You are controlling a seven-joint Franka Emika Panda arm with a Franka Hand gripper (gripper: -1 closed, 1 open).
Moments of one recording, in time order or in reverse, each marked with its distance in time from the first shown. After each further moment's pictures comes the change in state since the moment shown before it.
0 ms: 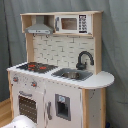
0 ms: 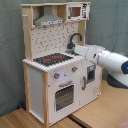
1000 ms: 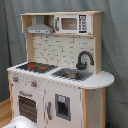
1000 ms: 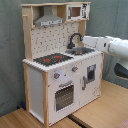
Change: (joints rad) arm 0.063 0.023 -0.125 0.000 0.010 -0.008 -0.311
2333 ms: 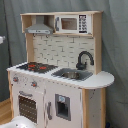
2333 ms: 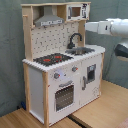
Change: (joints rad) arm 0.014 0.135 -0.139 -0.028 0.000 0.034 -0.376
